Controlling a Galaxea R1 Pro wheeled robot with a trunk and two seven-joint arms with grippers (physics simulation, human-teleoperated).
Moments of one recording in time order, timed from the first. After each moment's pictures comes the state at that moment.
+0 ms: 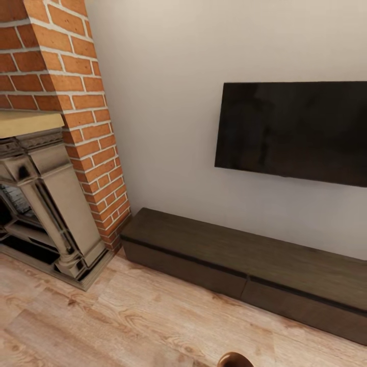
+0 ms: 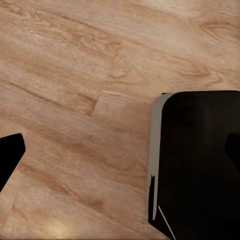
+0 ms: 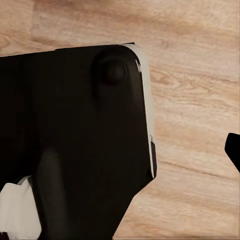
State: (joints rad) left arm 0.16 0.10 -0.58 -0.01 0.67 -0.81 0.05; right arm 0.05 -0.11 -0.67 0.04 0.48 -0.47 0.23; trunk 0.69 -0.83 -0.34
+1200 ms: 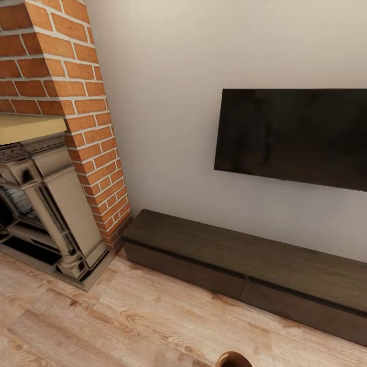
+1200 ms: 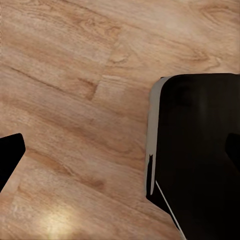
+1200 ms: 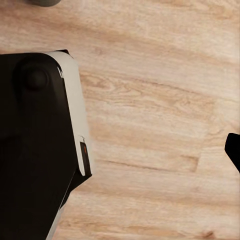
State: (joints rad) left arm 0.16 0.10 -0.58 -0.01 0.67 -0.75 0.05; right arm 0.05 -0.19 -0.68 0.03 0.47 -0.47 0.11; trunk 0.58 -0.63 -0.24
